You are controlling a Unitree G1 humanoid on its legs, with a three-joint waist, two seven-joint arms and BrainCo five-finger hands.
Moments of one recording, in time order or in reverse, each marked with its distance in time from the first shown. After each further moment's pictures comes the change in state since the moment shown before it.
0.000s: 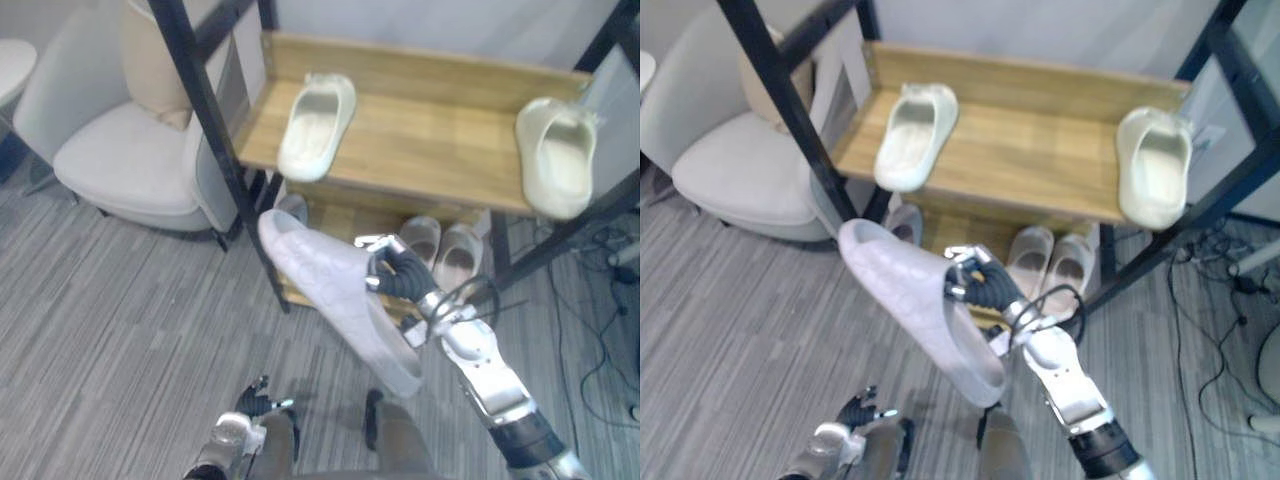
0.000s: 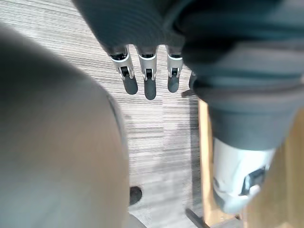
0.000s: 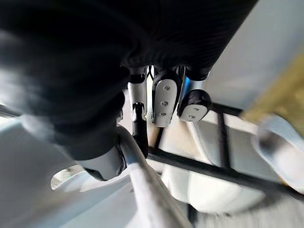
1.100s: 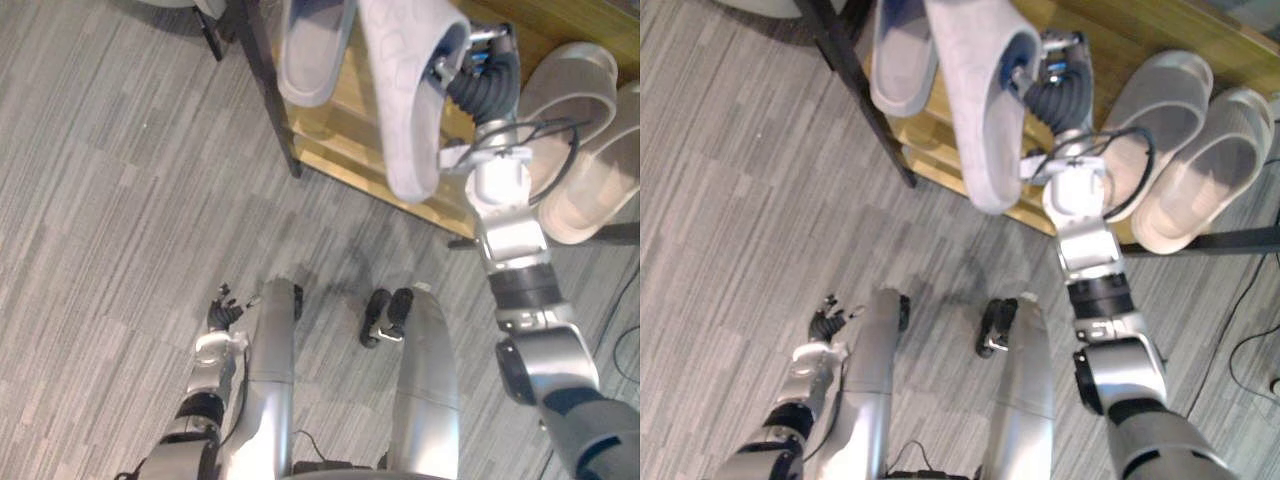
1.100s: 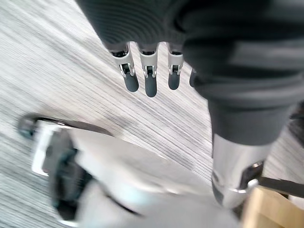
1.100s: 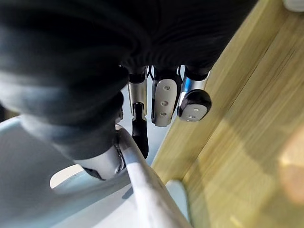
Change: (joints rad) left arm -0.167 0.018 0.248 -0.202 -0.196 0.006 0.133; right arm -0.770 -0.012 -0.283 0.494 -0.117 0.092 -0.433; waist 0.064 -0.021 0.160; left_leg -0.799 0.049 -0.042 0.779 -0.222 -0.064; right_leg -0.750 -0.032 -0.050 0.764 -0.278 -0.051
